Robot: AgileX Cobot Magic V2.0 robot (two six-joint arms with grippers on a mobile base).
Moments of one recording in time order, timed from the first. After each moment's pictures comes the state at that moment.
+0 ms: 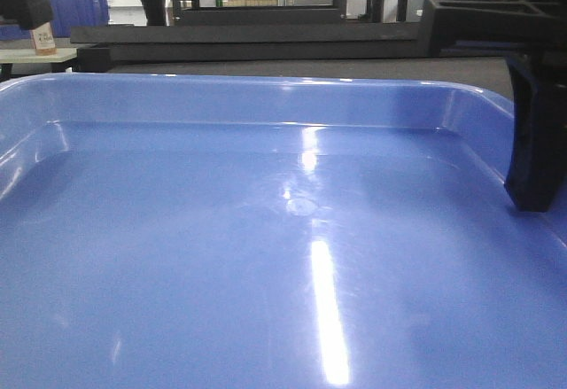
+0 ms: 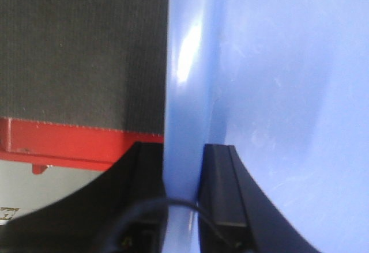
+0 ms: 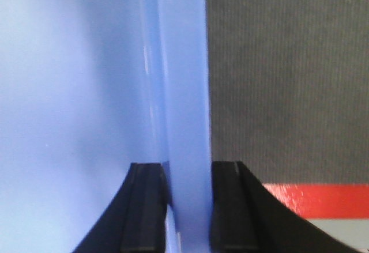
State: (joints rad) left arm -0.72 1.26 -1.01 0.07 1.22 -0.75; right arm 0.71 1.28 -0.97 -0.07 1.08 0.86
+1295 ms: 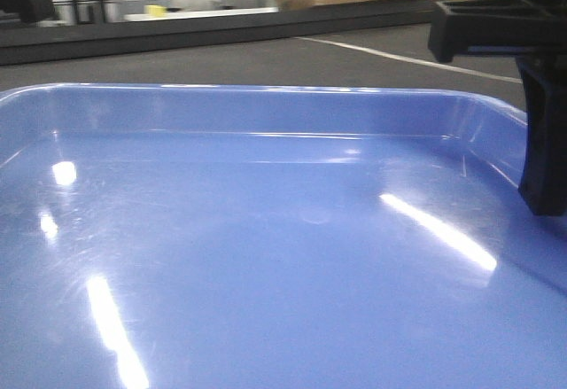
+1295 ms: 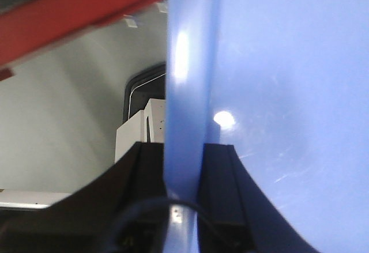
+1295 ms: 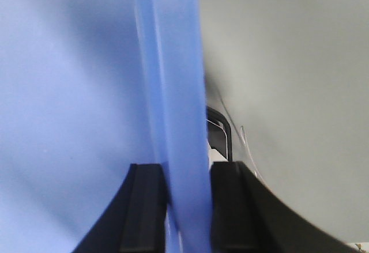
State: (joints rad) left arm -0.72 1.26 -1.01 0.00 1.23 -0.76; right arm 0.72 1.28 -0.97 -0.08 1.11 0.86
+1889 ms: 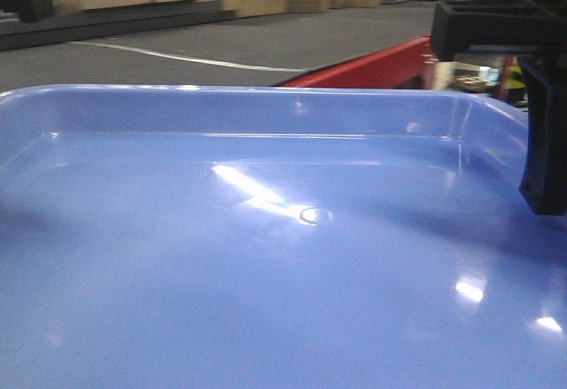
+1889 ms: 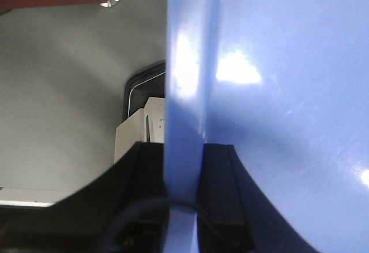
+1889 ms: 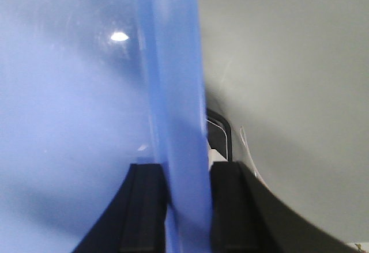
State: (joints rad) left arm -0.72 1.26 -1.01 -0.01 1.24 -0.76; right arm 0.72 1.27 -0.97 -0.08 1.11 0.86
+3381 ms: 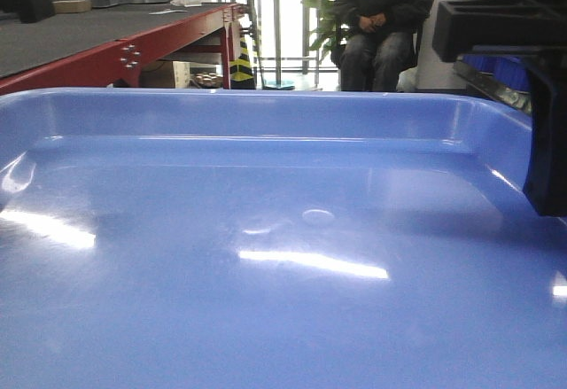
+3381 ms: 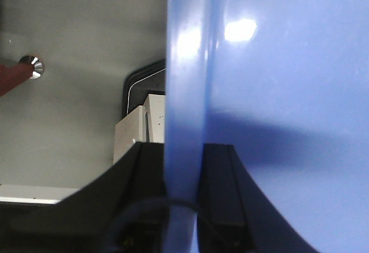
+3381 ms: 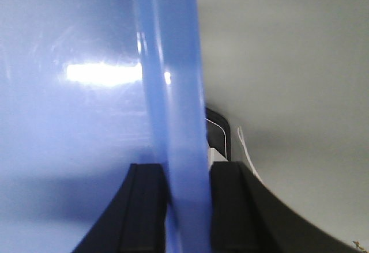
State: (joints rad) left arm -0.72 1.26 -1.01 -0.01 1.24 -0.76; right arm 0.72 1.27 -0.97 -0.08 1.11 0.86
